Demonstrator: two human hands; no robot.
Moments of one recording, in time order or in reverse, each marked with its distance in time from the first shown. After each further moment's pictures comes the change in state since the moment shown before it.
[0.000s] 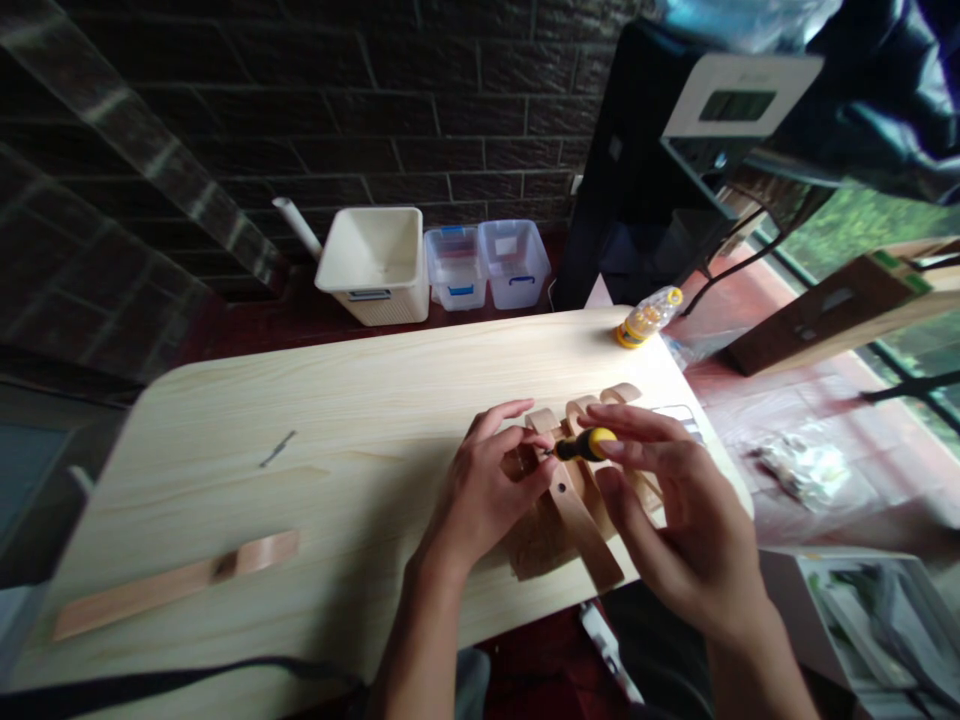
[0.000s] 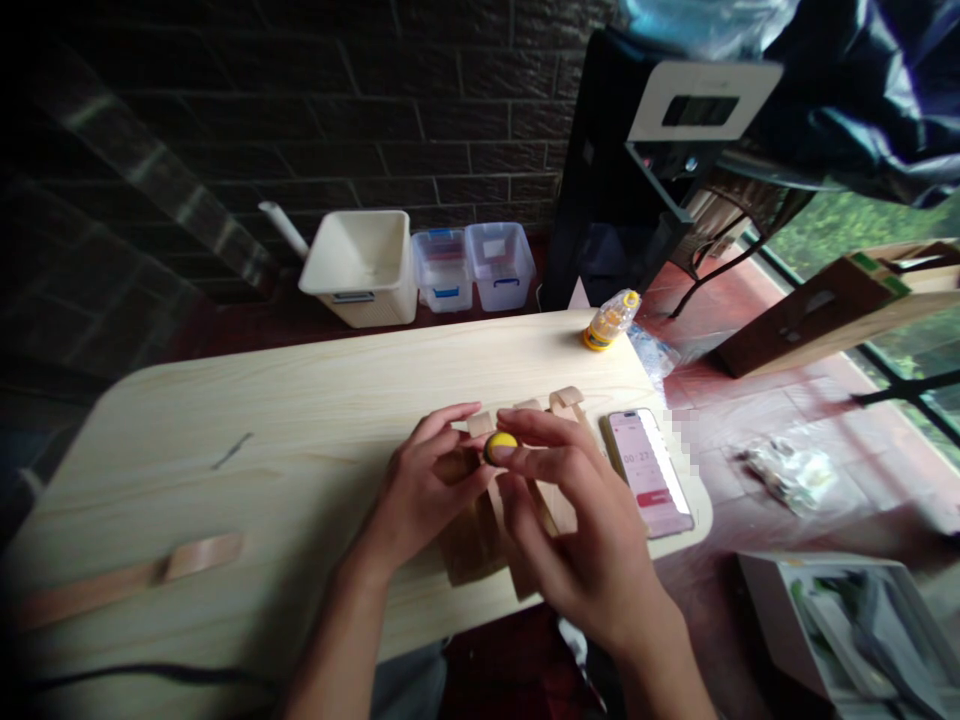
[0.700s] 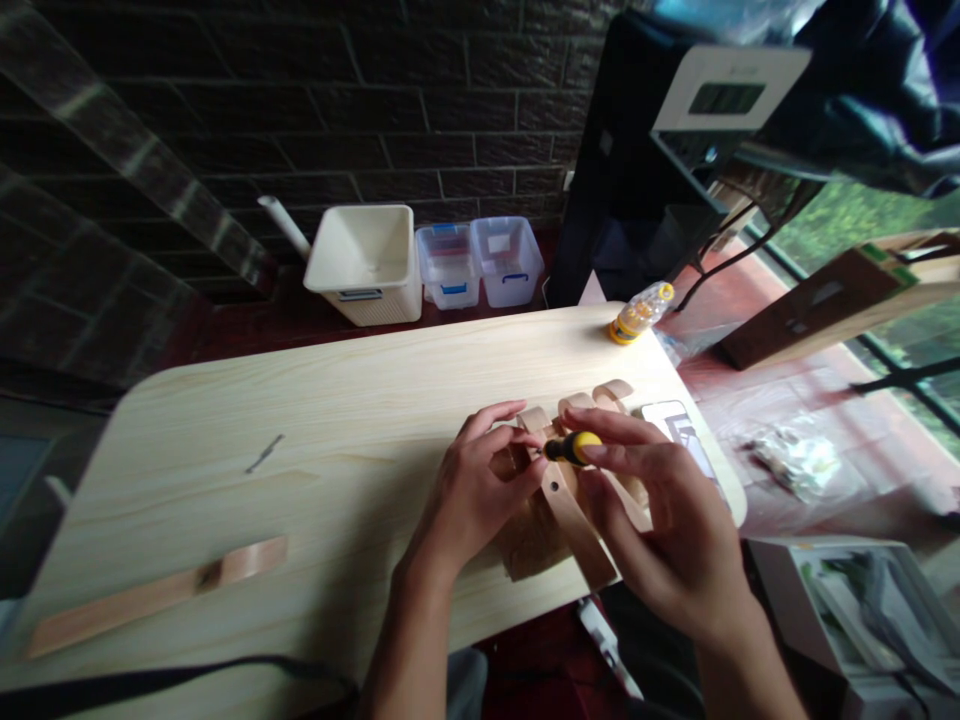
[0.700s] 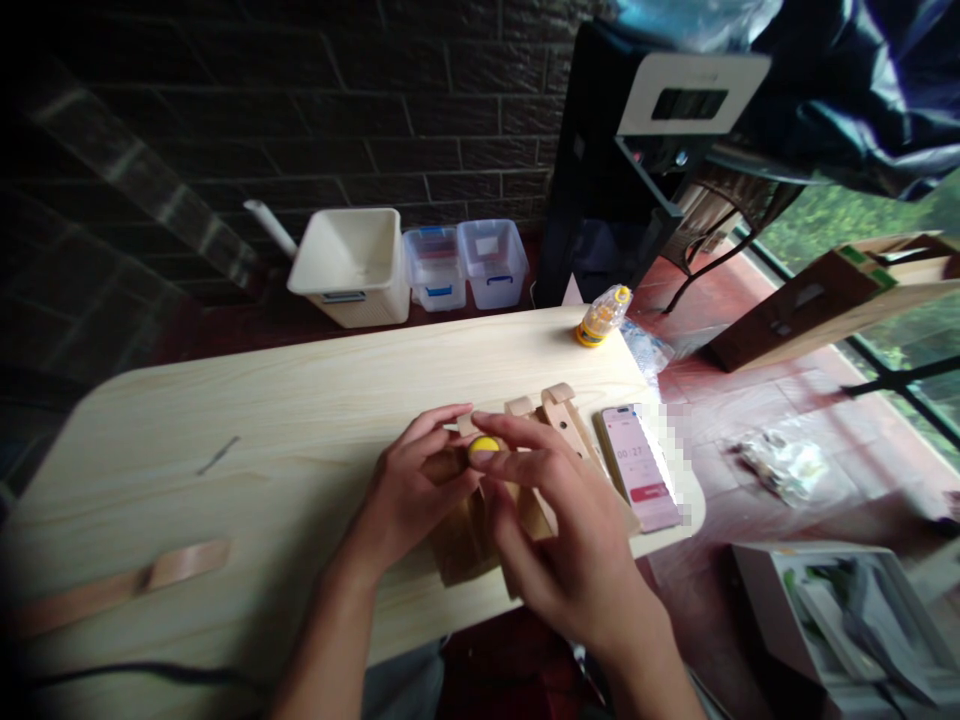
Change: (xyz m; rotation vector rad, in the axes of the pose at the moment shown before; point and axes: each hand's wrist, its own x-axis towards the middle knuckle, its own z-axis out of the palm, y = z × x) left_hand 0.002 -0.001 -0.003 -0.026 -0.017 -0.013; right_hand 0.001 -0.005 0.006 0.008 -0.013 0.000
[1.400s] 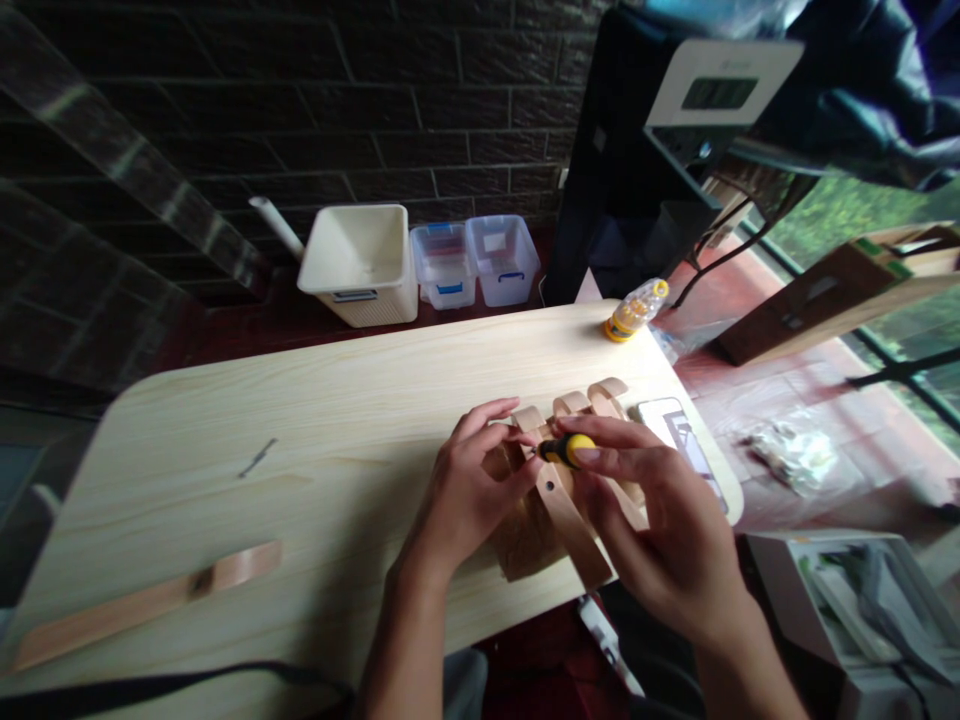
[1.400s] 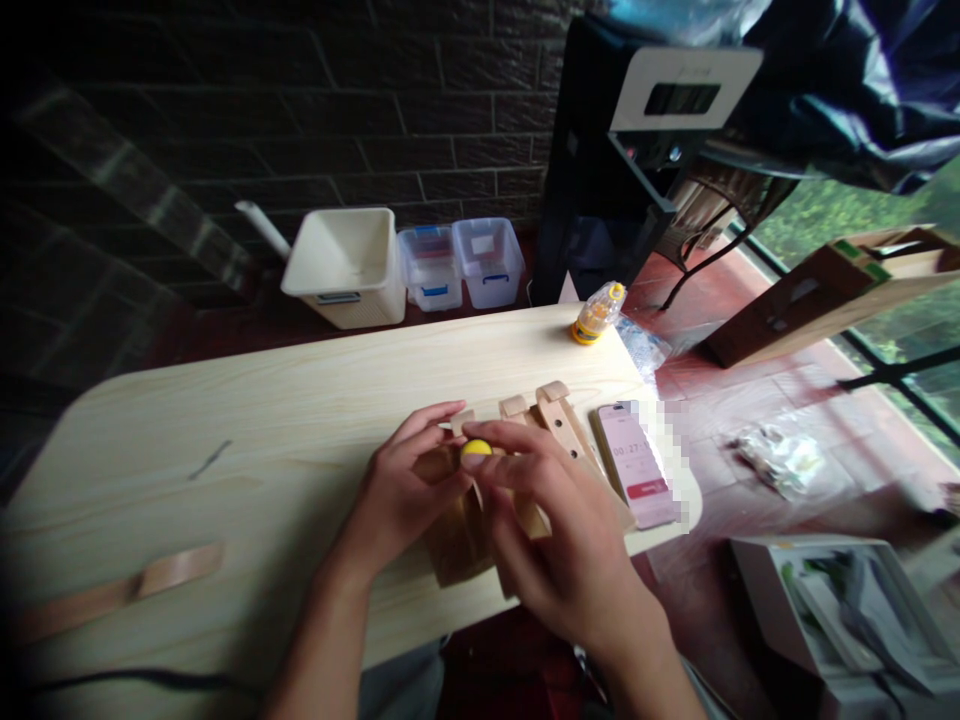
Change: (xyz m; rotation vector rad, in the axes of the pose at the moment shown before) left_hand 0.001 0.000 0.000 -0.029 0.011 0.004; right_hand -0.003 -0.001 -0.004 -0.011 -0.021 -0.010
